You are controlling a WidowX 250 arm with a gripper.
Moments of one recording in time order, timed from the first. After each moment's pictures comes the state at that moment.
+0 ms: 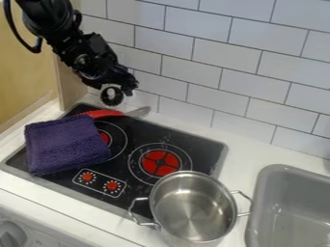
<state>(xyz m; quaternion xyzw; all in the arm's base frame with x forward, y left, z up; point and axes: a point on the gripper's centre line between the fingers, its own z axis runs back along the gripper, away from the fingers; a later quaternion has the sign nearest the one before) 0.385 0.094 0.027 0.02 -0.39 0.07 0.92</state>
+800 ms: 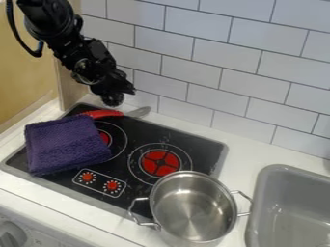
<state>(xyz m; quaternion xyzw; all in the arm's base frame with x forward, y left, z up) 0.382 0.093 0.018 0.03 -0.37 0.05 0.93</state>
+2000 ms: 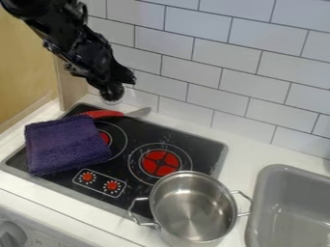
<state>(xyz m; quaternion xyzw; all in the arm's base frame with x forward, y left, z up) 0.346 0.074 0.051 0.00 -0.34 0.08 0.94</state>
